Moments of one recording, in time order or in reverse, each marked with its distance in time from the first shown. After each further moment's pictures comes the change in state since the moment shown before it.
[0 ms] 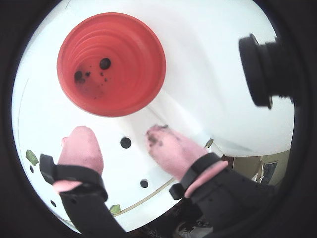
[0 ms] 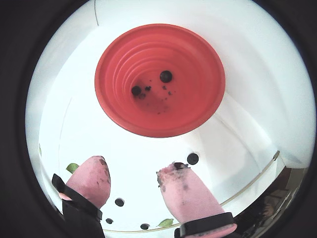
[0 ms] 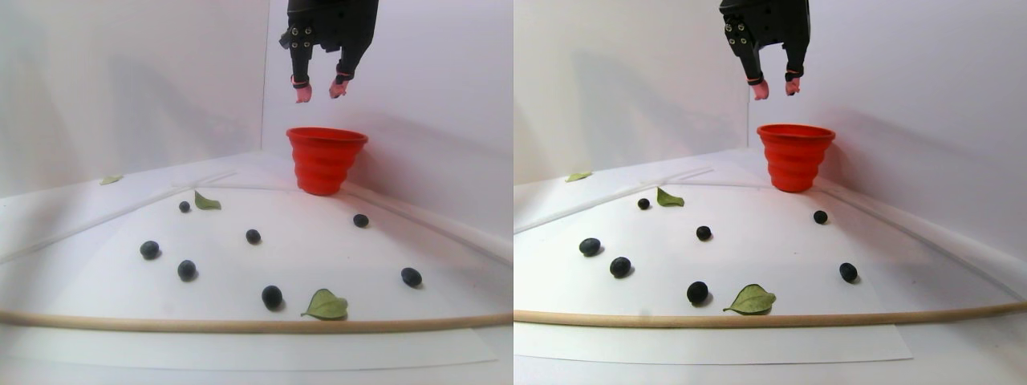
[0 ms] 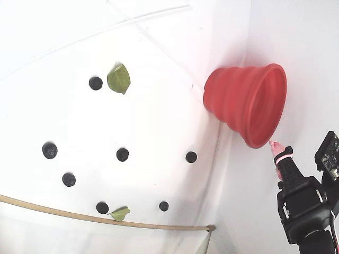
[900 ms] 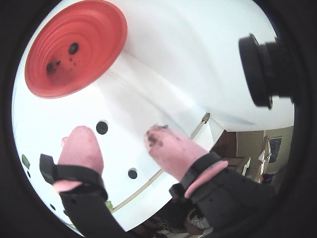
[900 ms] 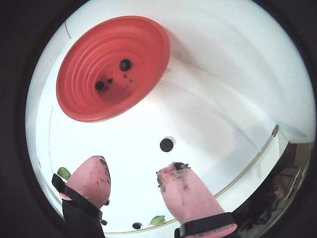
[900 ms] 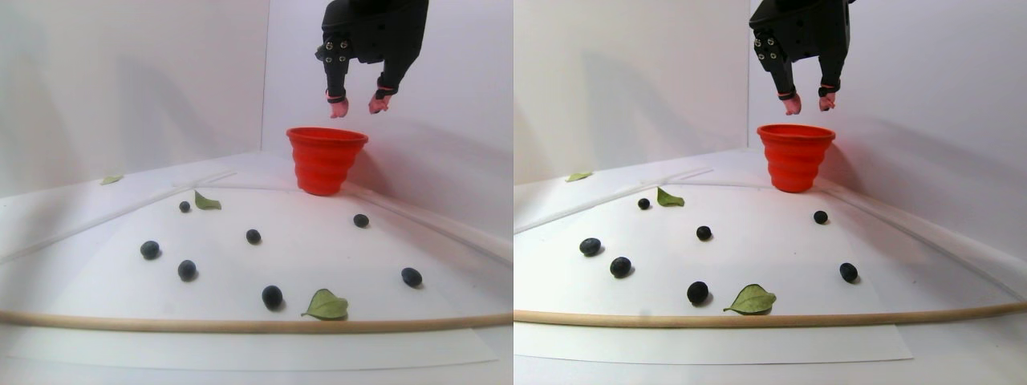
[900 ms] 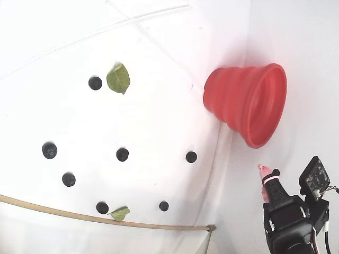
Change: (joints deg) arm 7.8 -4.9 4.1 -6.5 4.4
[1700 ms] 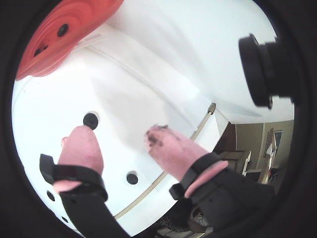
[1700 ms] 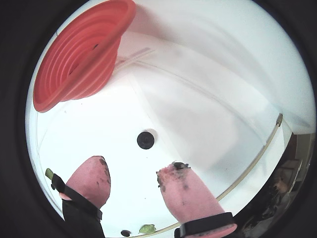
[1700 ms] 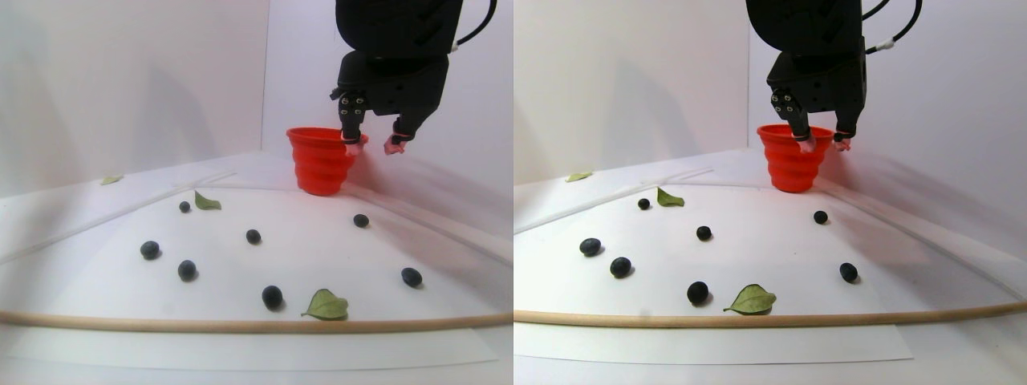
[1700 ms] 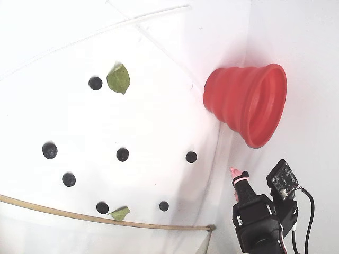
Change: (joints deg) arm 2.2 -19.3 -2.4 -15.6 0.6
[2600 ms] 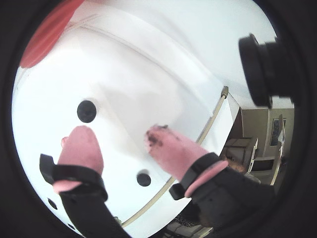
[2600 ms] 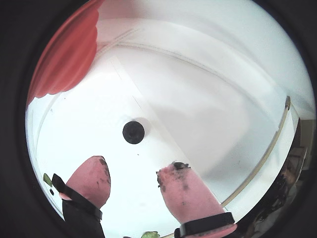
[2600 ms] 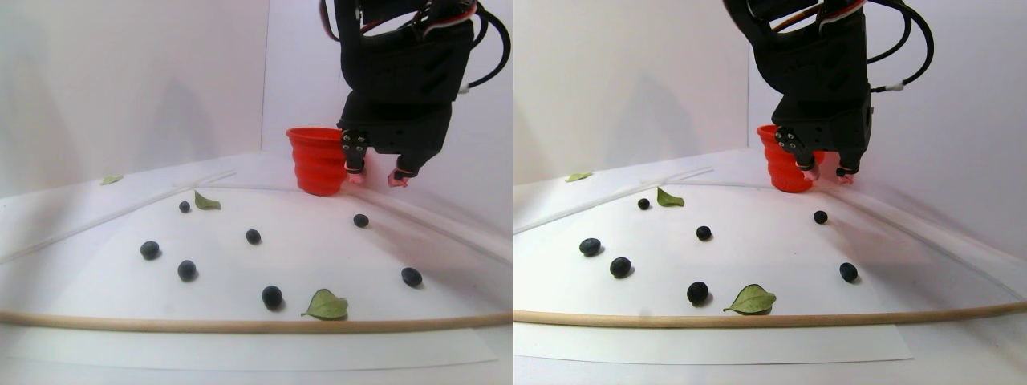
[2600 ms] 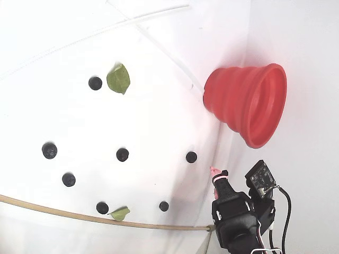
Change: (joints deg) arm 0.2 -14.2 -5.5 -6.2 5.1
